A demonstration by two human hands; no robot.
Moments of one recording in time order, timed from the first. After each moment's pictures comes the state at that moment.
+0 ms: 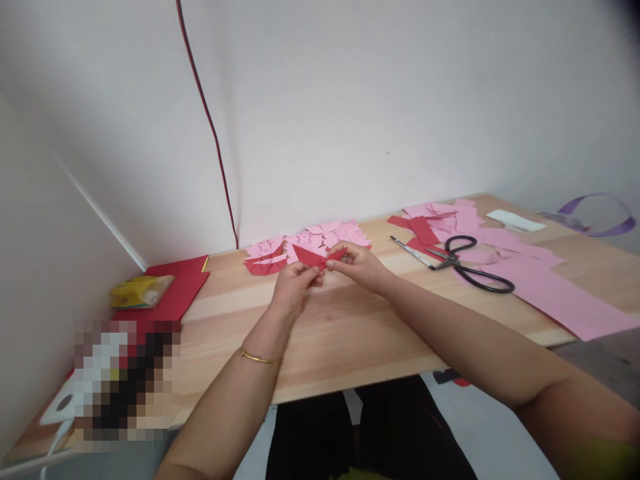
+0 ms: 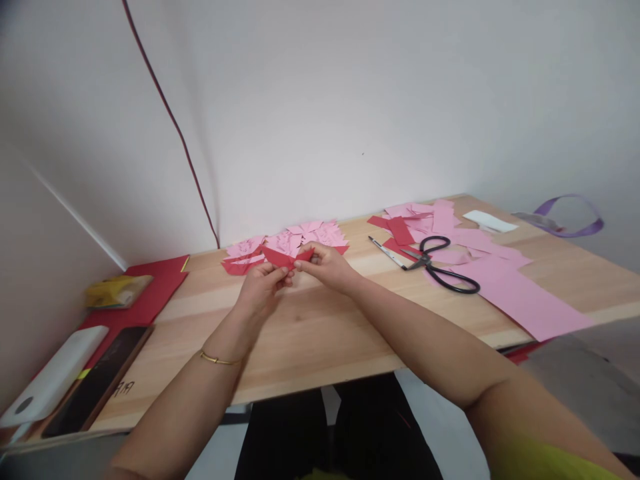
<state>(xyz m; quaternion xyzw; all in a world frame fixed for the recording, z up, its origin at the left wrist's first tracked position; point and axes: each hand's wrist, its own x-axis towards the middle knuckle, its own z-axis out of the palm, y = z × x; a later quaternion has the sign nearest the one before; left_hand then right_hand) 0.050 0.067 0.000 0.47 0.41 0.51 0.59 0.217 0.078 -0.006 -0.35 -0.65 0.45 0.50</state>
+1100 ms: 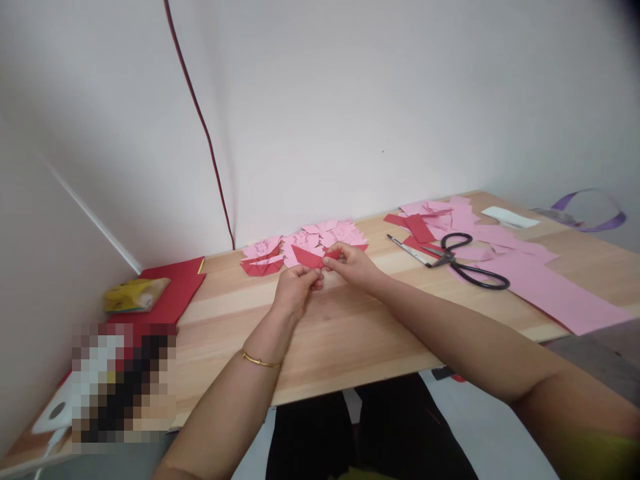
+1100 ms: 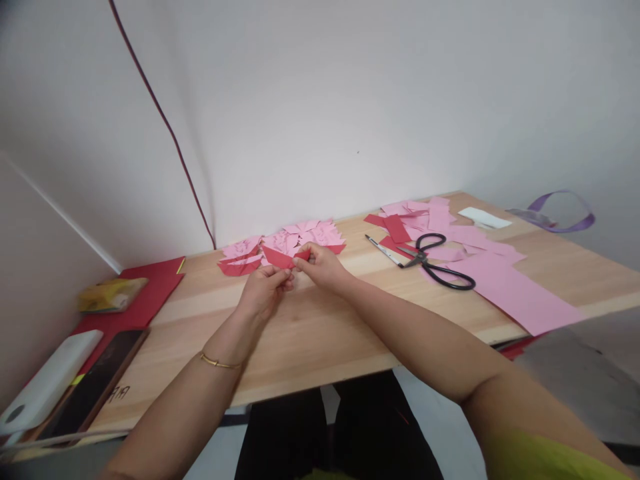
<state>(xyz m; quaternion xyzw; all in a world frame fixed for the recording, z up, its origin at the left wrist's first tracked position) 0.058 0.069 -0.012 0.44 0.44 0.51 0.59 0.211 0.084 -0.015 -0.44 -0.64 0.40 0.48</state>
